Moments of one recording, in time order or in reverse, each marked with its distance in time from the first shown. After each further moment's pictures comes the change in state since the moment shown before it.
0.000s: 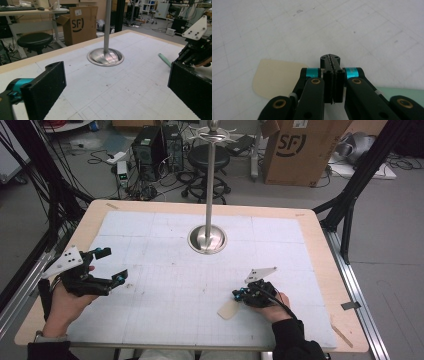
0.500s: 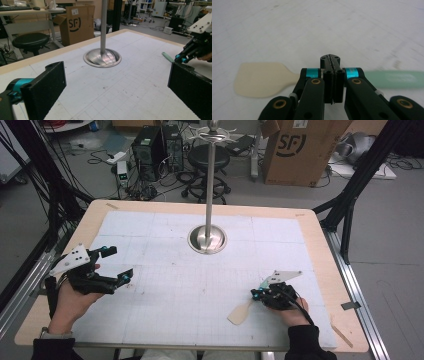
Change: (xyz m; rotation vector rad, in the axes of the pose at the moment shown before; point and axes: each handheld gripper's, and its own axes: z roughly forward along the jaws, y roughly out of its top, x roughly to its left) left arm -0.004 0.003 0.011 0.001 -0.017 0.018; right arm -0.021 -0.032 -0.041 -0.062 -0.091 0.087
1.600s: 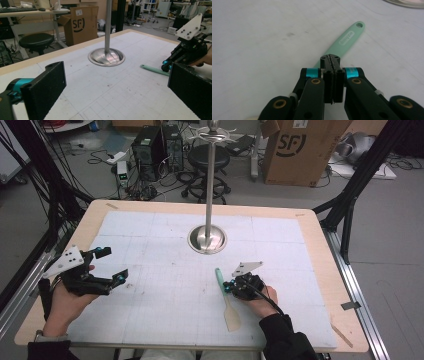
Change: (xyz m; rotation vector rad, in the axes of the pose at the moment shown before) left arm 0.003 -0.002 -0.012 0.004 0.026 -0.006; right arm 0.037 0.055 0.070 0.036 0.043 -0.134
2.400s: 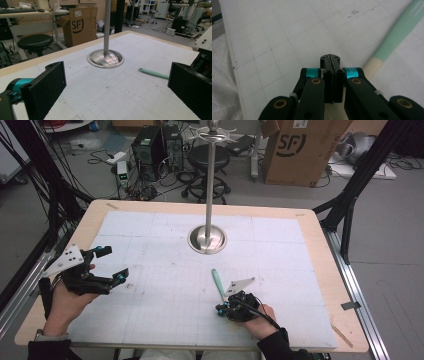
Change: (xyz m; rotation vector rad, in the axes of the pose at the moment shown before) left arm 0.000 0.003 0.003 -0.006 -0.011 -0.002; right arm 0.057 -0.009 -0.013 0.106 0.109 0.023
